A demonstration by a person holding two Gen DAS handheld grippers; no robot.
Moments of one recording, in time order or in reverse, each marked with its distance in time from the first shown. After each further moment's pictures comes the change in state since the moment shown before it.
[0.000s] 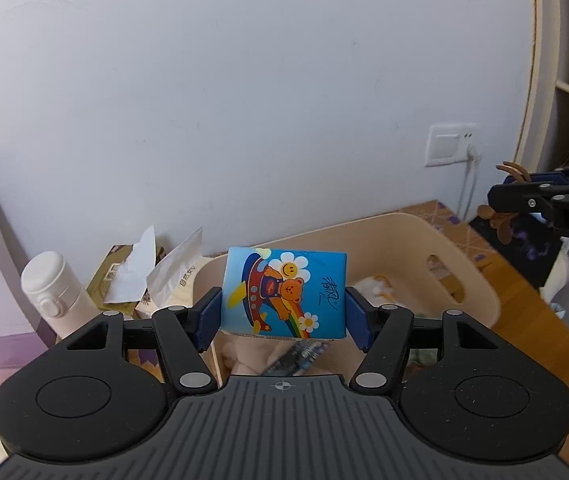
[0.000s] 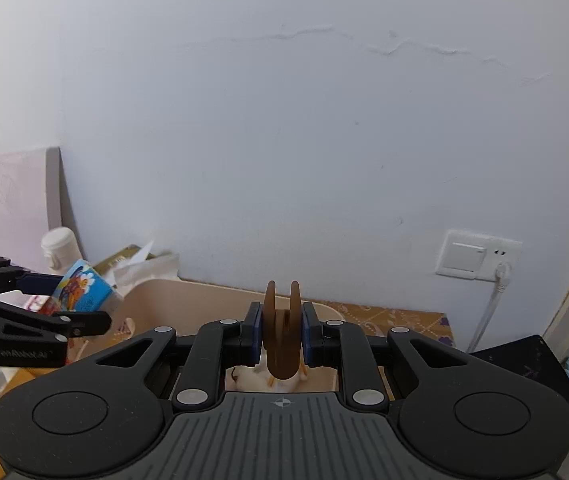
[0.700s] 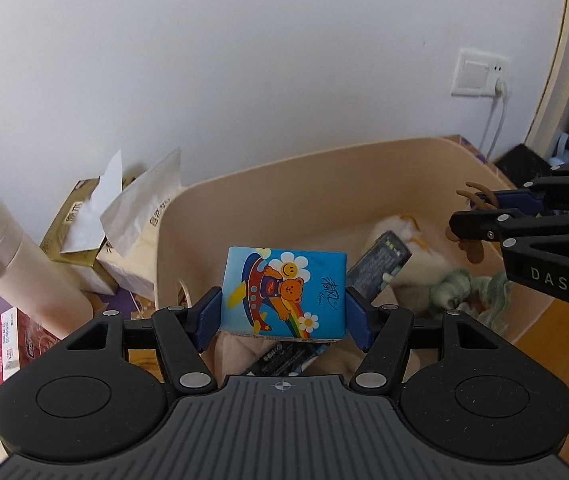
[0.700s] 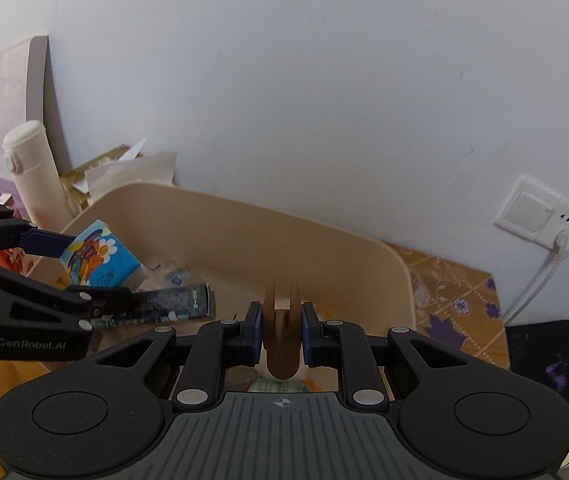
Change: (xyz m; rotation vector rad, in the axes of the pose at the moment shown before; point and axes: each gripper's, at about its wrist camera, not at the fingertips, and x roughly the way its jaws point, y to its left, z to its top) left arm 0.094 0.007 -0.017 -0.016 0.218 -0.018; right arm 0.109 0.025 -0.031 -0.095 0.242 0.028
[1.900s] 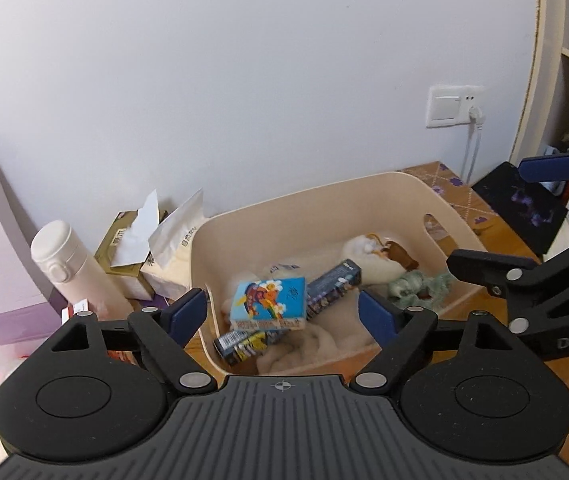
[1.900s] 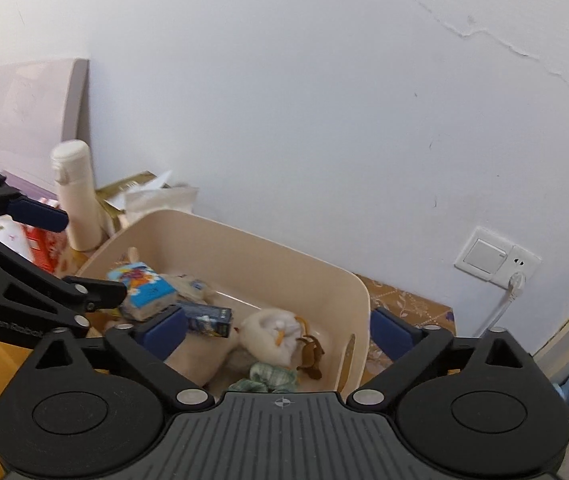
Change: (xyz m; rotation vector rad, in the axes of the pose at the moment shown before) left arm -0.116 -0.034 -0.016 0.027 -0.101 0.053; right arm -0.114 0.015 -0.007 -0.081 -0.144 -0.030
